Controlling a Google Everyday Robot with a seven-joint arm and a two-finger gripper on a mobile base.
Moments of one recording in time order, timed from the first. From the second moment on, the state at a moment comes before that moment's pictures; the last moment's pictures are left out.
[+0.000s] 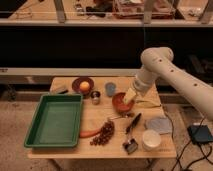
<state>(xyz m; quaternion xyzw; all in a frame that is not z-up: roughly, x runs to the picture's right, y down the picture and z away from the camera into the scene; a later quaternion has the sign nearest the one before) 0.160 0.044 0.741 -0.08 -0.35 -0.79 0.50</state>
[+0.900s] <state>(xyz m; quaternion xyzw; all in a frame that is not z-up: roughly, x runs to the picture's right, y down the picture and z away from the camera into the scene) 0.201 0.115 0.821 0.00 -0.42 -0.70 0.58</state>
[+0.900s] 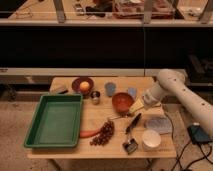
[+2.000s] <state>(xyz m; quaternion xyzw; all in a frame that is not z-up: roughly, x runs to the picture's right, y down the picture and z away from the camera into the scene) 0.174 0.133 0.845 0.07 -0.46 -0.67 0.58</state>
